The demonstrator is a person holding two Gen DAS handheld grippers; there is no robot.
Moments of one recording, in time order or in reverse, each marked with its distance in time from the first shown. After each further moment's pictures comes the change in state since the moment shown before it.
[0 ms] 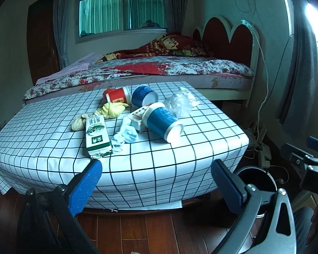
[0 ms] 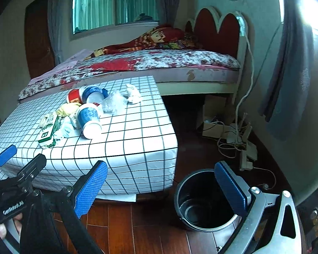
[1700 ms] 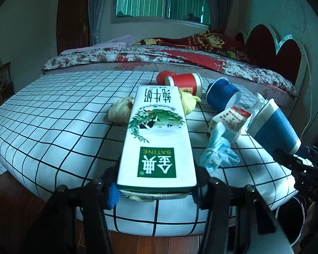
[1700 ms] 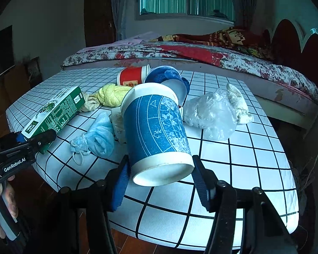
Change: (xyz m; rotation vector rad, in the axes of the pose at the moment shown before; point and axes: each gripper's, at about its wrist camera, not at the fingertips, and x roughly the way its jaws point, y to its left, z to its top) left arm 0.109 0.124 0.010 -0.172 0.005 0.106; right arm 0.155 0.124 0.042 -0.263 -0.024 0.324
